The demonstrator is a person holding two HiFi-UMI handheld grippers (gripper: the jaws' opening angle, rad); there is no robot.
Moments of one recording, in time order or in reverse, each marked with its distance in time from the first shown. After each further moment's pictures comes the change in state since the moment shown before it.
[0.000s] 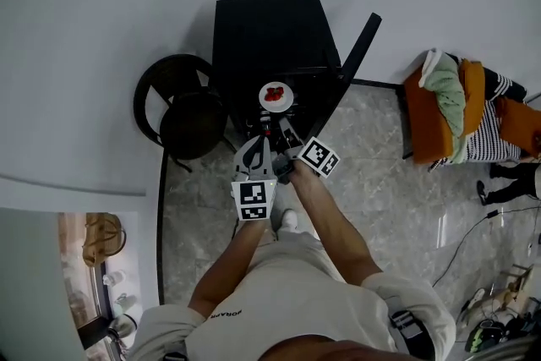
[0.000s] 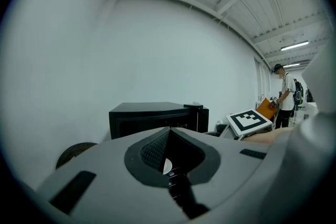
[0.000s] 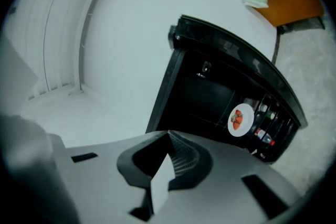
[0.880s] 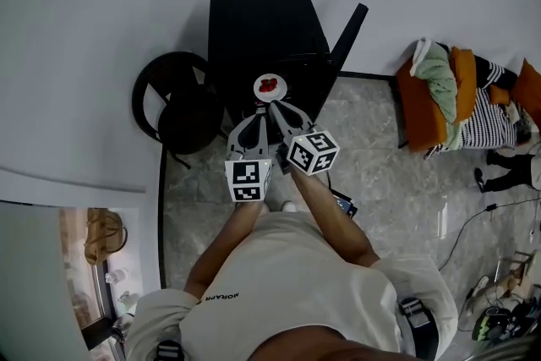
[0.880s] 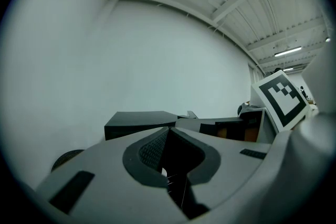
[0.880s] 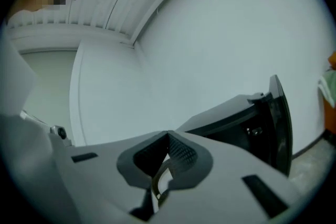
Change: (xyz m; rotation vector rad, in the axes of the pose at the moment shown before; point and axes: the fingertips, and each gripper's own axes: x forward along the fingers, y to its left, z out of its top) left arm -0.013 -0.014 0.045 -0.002 -0.062 -0.062; right arm -0.039 0.129 0.003 -0.774 0.070 0.138
